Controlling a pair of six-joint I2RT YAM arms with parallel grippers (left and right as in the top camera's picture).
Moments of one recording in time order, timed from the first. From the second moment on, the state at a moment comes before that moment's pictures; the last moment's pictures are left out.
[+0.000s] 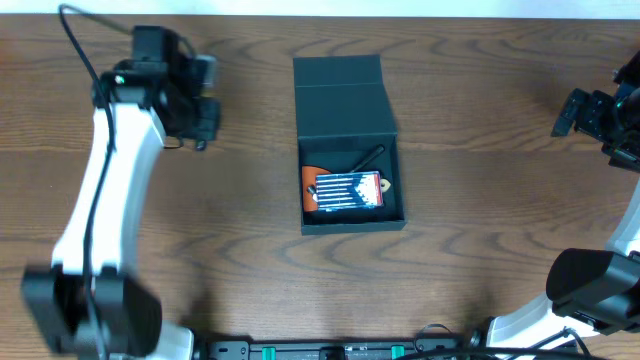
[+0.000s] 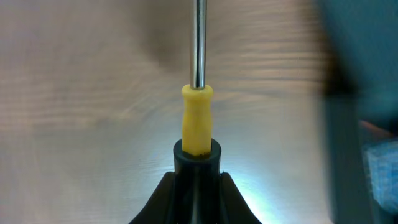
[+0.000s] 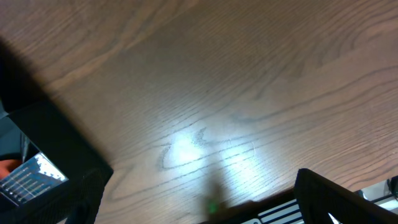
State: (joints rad) left arm -0.08 1.65 1.54 -1.04 0.13 0.17; right arm -0.40 1.82 2.09 -1.70 -0.01 0.15
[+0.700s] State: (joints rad) left arm -0.63 1.75 1.54 -1.04 0.18 0.86; right arm -0.40 1.82 2.09 -1.70 -0.01 0.15
